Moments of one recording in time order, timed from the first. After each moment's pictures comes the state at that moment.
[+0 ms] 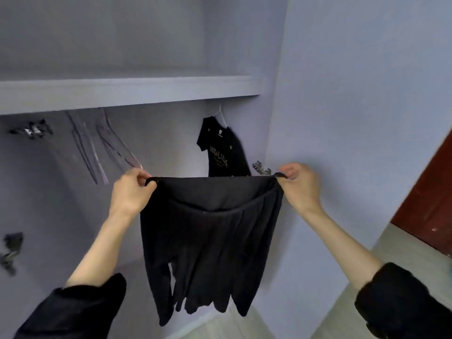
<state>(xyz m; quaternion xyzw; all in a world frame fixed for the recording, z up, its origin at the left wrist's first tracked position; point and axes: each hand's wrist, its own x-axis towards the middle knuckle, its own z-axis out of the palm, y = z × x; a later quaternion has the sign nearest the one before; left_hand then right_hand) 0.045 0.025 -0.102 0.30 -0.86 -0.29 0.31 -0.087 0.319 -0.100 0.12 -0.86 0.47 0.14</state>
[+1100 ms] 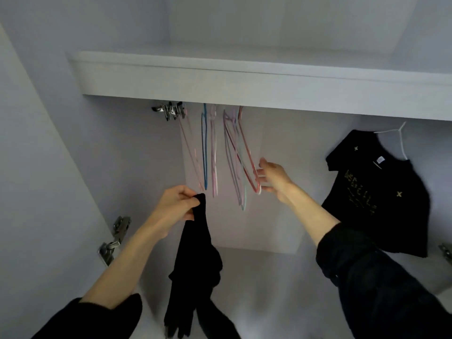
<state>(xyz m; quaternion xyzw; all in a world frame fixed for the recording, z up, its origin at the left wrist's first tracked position) 0.051 -0.153 -0.139 0.44 -0.63 -0.58 0.28 -0.176 -0.107 -0.137 0.26 -0.73 0.54 -0.34</state>
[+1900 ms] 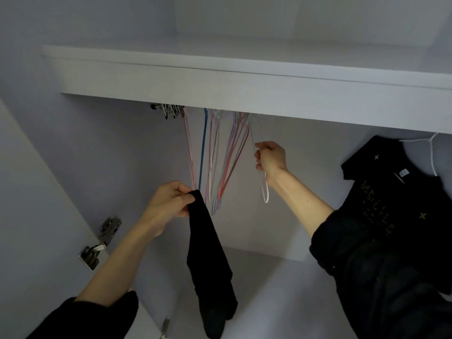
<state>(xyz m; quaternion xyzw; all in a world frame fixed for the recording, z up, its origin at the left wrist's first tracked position) 0.020 -0.166 -0.139 0.46 -0.61 -0.56 0.32 -0.211 -0.164 -0.121 0.25 -0.67 0.64 -0.28</state>
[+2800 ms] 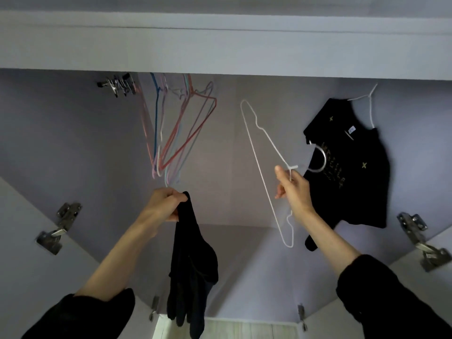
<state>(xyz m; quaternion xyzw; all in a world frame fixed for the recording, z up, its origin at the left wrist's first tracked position) -0.022 -0.112 -0.185 0.50 -0.62 -0.56 0.22 -0.264 0.017 -0.214 0.27 -0.69 0.65 -0.19</state>
